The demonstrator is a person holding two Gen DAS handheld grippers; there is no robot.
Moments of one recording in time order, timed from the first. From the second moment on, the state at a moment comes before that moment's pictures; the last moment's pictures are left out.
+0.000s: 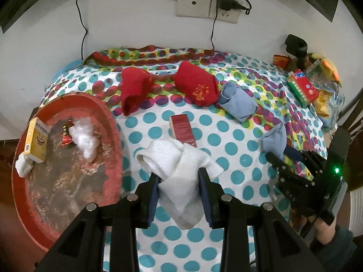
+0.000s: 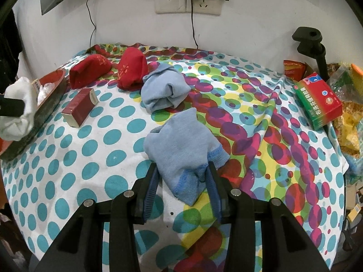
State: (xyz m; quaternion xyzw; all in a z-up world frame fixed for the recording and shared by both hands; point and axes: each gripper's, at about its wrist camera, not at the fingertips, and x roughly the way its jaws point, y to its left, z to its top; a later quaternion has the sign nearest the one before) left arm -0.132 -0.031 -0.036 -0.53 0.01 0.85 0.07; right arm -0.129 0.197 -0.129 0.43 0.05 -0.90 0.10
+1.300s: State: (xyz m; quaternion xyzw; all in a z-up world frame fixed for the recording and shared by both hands) left arm -0.196 -0.216 -0.028 -0.53 0.02 0.85 -0.09; right arm -0.128 0.197 -0.128 0.43 0.05 -0.90 0.10
